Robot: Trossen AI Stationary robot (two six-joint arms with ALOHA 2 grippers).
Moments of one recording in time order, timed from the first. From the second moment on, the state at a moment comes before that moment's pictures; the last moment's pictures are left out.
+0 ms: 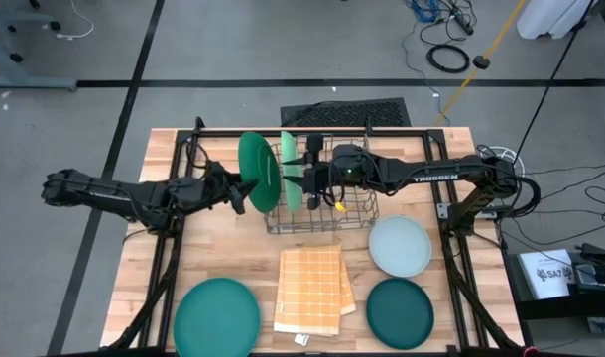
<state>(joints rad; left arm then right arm) -0.08 0.80 0.56 0.00 -0.58 -0.59 -0.10 1.63 1.30 0.15 0.11 -0.66</state>
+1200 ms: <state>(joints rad) -0.08 0.91 0.55 0.17 -0.54 -0.53 -0.09 1.63 1.30 0.14 0.11 -0.64</state>
